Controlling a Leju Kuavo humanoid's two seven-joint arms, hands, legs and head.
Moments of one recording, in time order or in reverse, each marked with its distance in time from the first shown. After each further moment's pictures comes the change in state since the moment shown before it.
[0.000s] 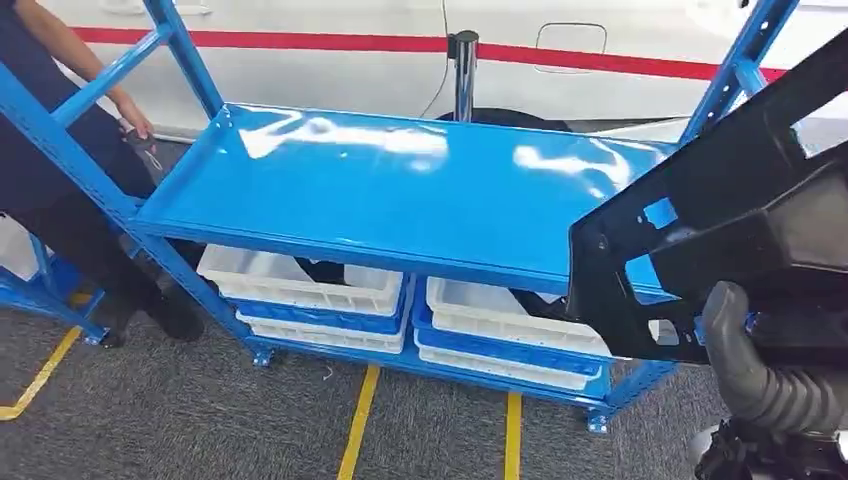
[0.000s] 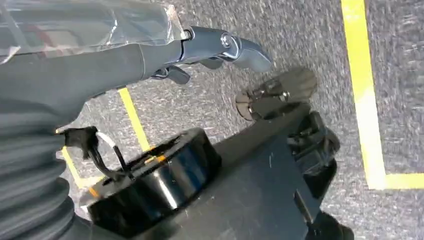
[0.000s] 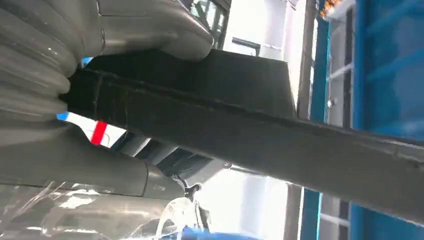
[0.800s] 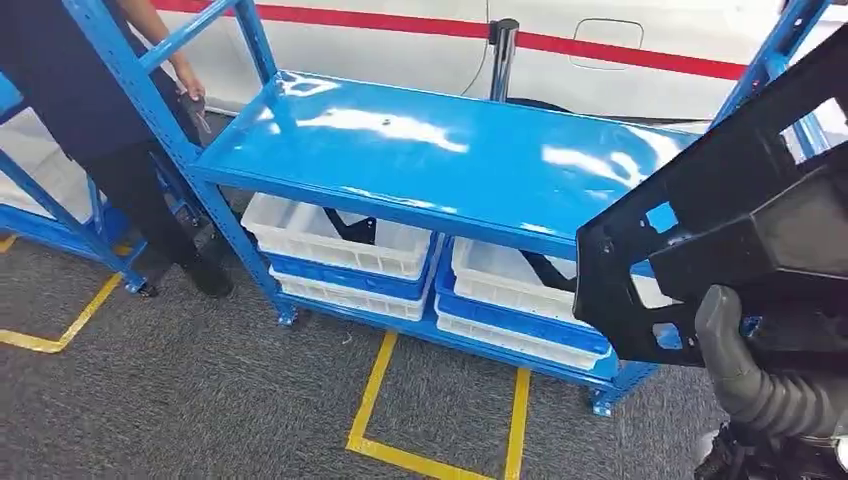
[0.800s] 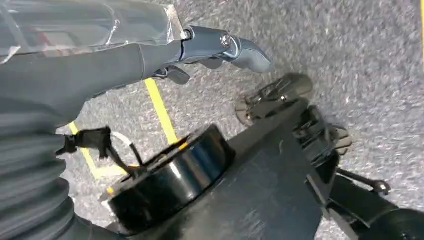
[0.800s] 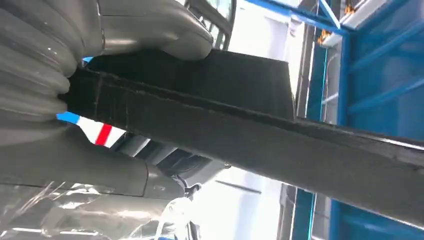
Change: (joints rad) left arm 0.007 -0.003 -0.064 0.000 -0.024 -0.024 0.005; right arm 0.017 0.006 -0.009 0.002 0.051 0.013 0.018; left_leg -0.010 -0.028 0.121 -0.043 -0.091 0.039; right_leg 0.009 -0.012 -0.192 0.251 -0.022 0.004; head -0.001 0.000
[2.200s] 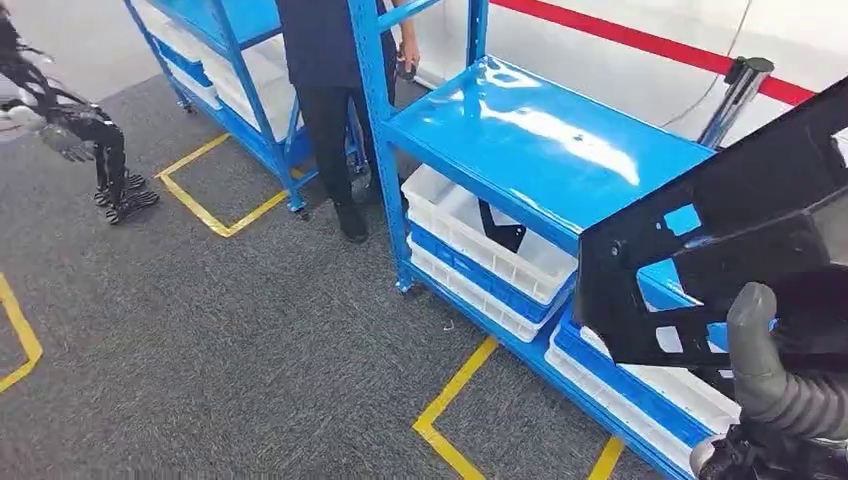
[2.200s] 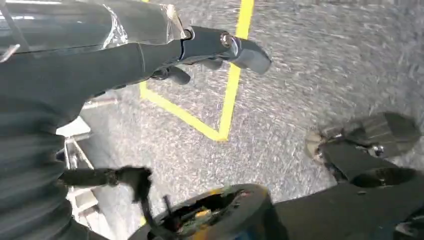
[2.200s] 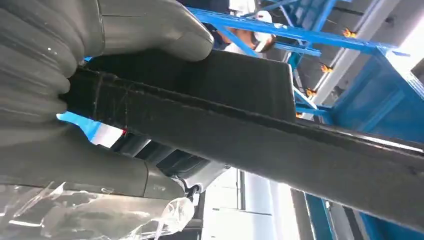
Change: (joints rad) left arm -0.049 0.014 -0.032 0.000 0.014 0.175 0.393; right arm 0.068 0.005 -0.069 -0.003 -0.066 -0.064 -0.036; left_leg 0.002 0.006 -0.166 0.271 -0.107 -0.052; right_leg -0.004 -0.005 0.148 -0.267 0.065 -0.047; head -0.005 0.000
